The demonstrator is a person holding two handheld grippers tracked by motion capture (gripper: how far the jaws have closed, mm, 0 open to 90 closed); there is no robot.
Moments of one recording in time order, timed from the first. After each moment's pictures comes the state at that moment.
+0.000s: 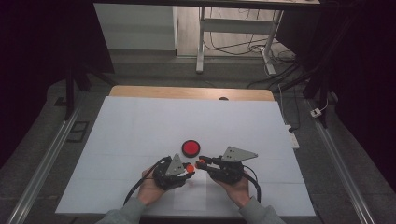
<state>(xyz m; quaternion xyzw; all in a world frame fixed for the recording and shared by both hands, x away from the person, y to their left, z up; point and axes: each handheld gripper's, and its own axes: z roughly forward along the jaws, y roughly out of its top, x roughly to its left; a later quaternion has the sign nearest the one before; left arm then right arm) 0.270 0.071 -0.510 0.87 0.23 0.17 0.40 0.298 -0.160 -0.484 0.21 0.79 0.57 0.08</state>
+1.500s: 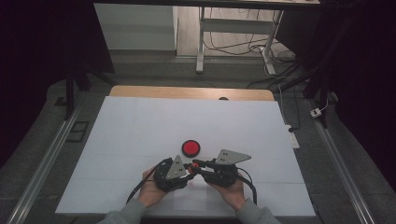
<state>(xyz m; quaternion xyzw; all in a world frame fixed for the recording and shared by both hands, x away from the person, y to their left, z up) 0.260 0.067 -0.500 0.87 0.21 0.18 0.41 0.291 -0.144 -0.488 0.20 0.80 0.57 0.06</state>
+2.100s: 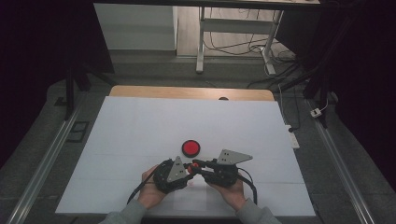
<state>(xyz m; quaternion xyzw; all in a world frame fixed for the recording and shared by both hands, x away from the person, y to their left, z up) 0.255 0.065 -0.497 0.87 0.21 0.20 0.39 0.291 -0.146 -0.490 0.20 0.79 0.58 0.05</state>
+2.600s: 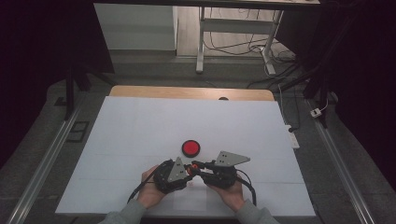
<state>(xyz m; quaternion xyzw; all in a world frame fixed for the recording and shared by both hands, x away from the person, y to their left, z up) 0.257 0.066 -0.500 0.88 0.21 0.19 0.39 0.289 -0.143 -0.494 0.20 0.79 0.57 0.06</state>
